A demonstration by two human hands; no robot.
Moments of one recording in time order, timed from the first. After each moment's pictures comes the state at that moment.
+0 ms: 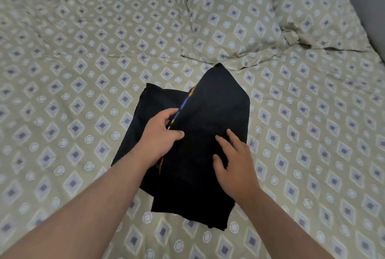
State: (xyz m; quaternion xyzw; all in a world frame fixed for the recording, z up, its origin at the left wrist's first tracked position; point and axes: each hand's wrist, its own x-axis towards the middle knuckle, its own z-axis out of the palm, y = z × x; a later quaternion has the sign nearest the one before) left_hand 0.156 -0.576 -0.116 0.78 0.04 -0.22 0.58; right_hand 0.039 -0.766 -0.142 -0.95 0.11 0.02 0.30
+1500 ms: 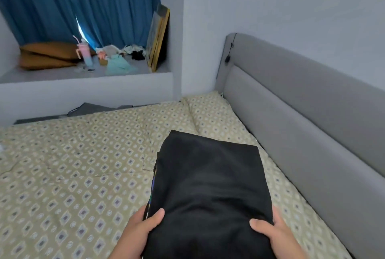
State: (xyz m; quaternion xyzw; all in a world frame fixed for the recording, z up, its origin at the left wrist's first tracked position) left_hand 0.027 -0.678 0.196 0.61 0.09 -0.28 0.73; right_hand -0.088 -0.969 0.228 -0.56 0.30 -0.05 0.77
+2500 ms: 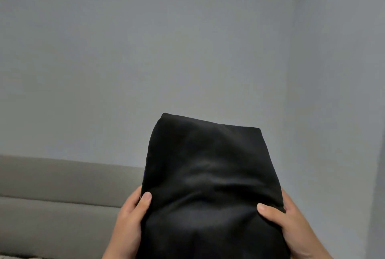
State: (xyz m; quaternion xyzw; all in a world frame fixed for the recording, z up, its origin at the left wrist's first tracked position) left_hand -0.284 -0.825 0.553 0.32 -0.46 -0.40 0.72; right_hand -0.591 -0.819 0.581 -0.56 0.39 -0.62 0.39
